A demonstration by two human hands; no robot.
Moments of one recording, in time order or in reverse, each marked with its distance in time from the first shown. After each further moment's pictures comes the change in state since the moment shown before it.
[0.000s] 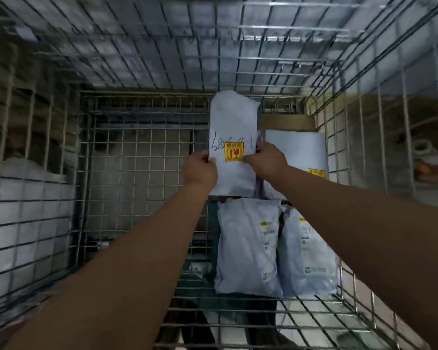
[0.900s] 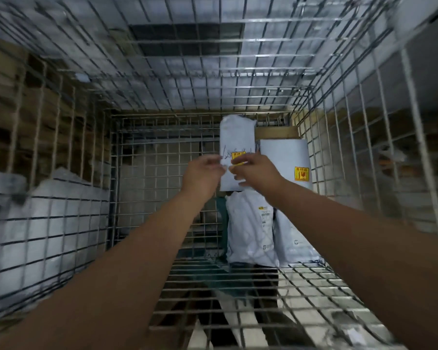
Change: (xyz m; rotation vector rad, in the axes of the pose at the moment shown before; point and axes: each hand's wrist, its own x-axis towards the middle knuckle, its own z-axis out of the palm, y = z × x) left_hand -0.123 0.073 -0.110 -0.160 -0.178 0.004; right_hand -0.171 -0.088 -0.022 0.351 -0.064 0.029
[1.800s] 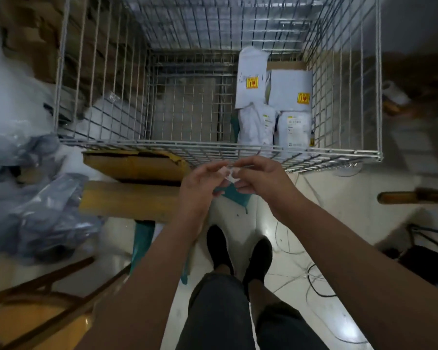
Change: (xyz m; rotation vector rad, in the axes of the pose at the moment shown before) left_hand -0.405 -0.119 -0.048 -0.292 -0.003 -0.022; right_hand -0.362 0.125 0.033 0.227 -0.169 -0.009
